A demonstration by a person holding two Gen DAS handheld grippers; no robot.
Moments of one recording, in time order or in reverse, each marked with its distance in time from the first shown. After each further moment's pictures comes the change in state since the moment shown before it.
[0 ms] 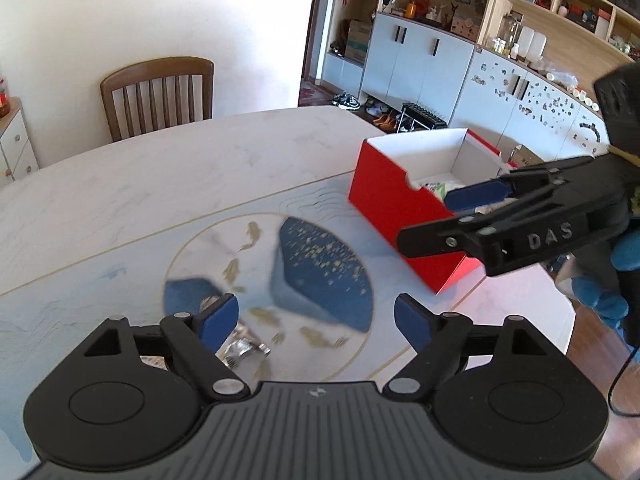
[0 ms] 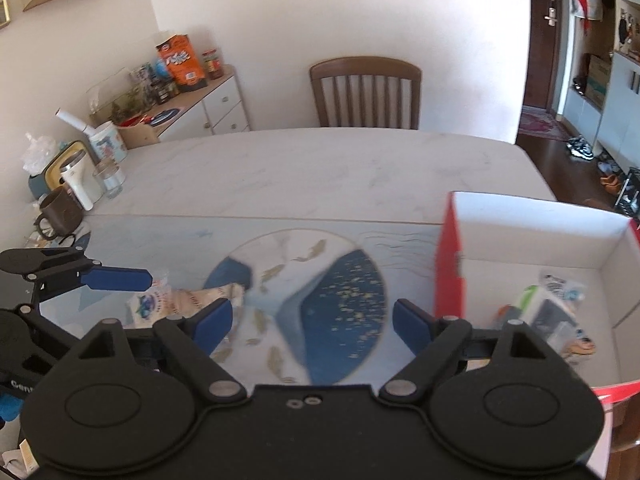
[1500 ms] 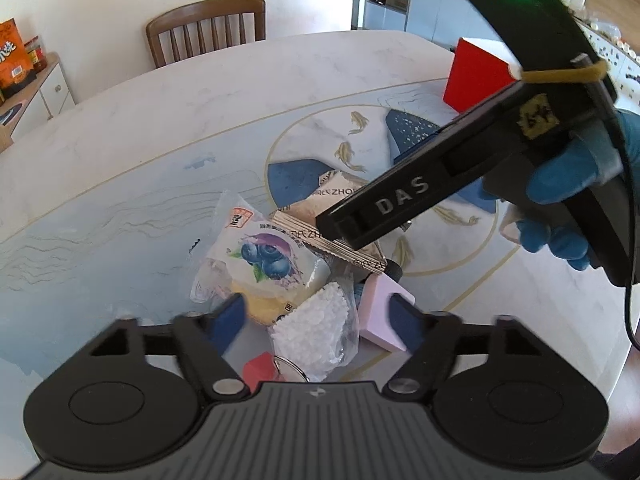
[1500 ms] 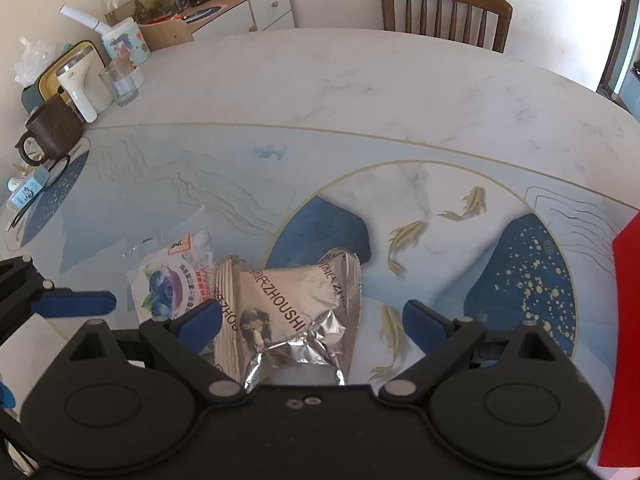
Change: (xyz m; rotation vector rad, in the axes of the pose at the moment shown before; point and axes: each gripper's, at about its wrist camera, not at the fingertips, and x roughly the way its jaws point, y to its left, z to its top) left arm 0.024 0.080 -0.083 0.014 0.149 0.136; right arm 0.171 0.107 -0.007 -0.096 0.234 0.049
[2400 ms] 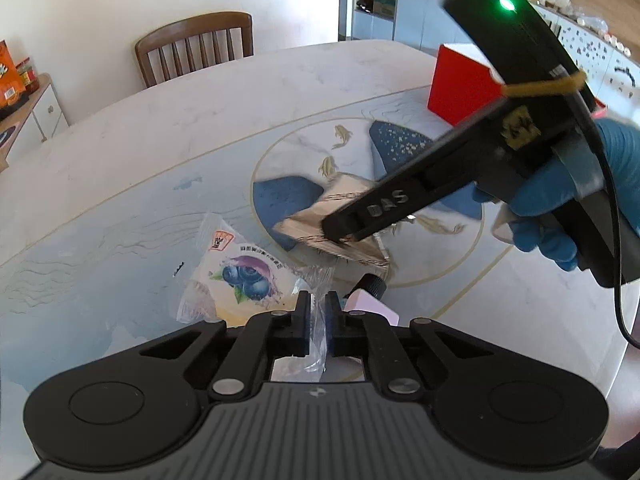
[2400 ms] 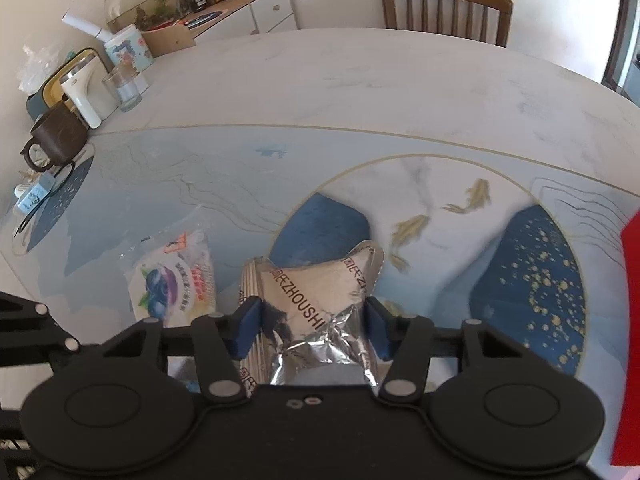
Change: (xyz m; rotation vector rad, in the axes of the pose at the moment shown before) left arm -0.005 -0.012 0.003 0.030 -0.036 -0.007; right arm 0.000 -0.010 -0.007 0.031 -0.018 0.031
